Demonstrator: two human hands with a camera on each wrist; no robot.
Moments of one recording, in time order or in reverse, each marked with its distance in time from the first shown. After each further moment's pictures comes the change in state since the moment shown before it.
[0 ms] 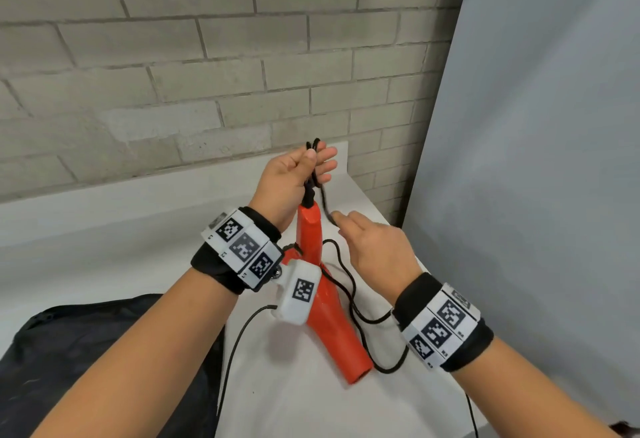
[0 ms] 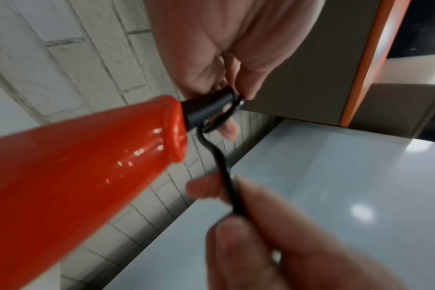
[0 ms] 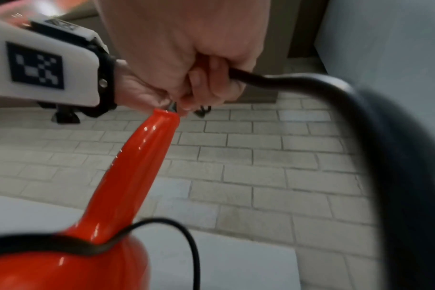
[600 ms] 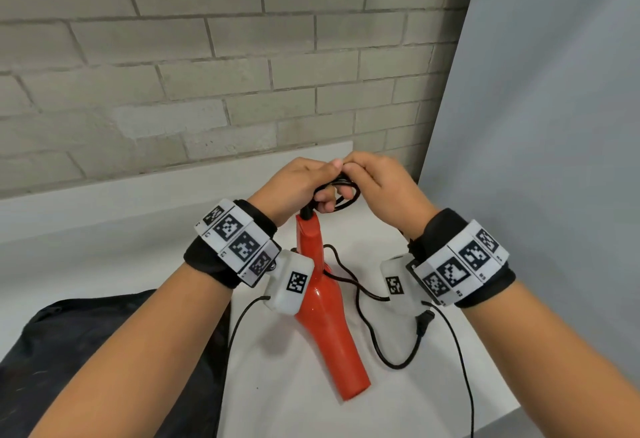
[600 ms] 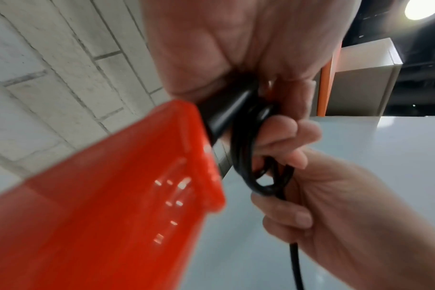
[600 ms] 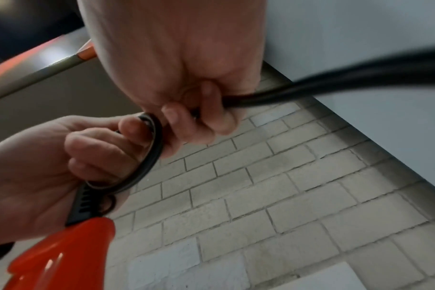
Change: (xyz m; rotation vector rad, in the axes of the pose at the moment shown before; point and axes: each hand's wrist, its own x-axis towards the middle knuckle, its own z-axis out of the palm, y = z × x) left_hand -0.008 0.021 -0.007 0.278 -0.338 -0.120; right_hand 0.062 0.014 -0.048 0.683 -0.124 0.224
